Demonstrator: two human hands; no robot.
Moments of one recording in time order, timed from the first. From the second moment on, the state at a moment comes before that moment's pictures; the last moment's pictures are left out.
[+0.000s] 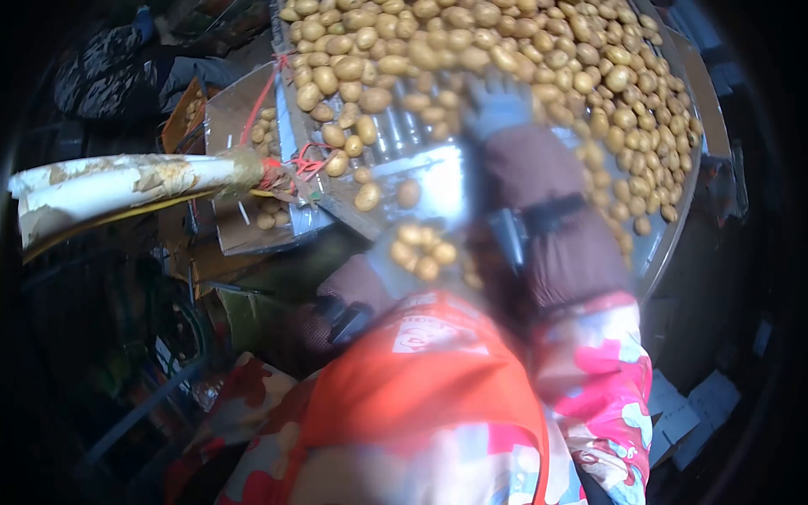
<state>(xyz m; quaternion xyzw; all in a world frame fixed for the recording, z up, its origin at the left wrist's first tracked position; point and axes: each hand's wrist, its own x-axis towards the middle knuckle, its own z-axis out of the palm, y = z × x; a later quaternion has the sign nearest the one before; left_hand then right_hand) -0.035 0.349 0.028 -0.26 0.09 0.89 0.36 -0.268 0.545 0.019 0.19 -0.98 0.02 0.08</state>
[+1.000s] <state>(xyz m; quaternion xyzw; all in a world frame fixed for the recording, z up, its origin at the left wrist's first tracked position) -0.032 0.285 0.043 -0.29 0.10 0.89 0.35 -0.261 0.568 0.049 0.08 -0.99 0.11 -0.04</state>
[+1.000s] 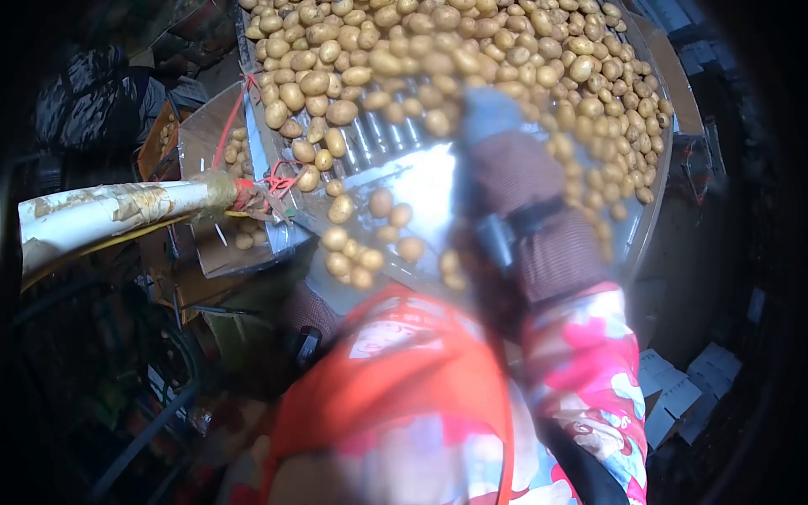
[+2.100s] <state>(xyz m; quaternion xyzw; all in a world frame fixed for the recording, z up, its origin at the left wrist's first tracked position) 0.095 0.258 0.031 -0.31 -0.12 0.94 0.11 -0.226 0.356 -0.022 0.27 -0.88 0.34 -0.19</state>
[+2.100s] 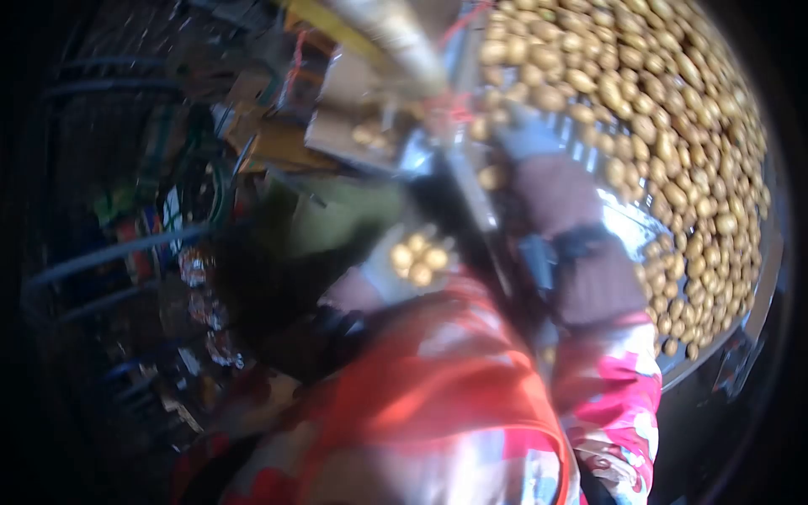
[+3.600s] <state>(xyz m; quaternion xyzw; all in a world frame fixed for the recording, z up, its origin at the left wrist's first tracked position) -0.026 0.362 0.102 -0.21 0.59 0.61 0.48 0.137 0.657 0.007 -0.10 -0.98 0.15 0.13</state>
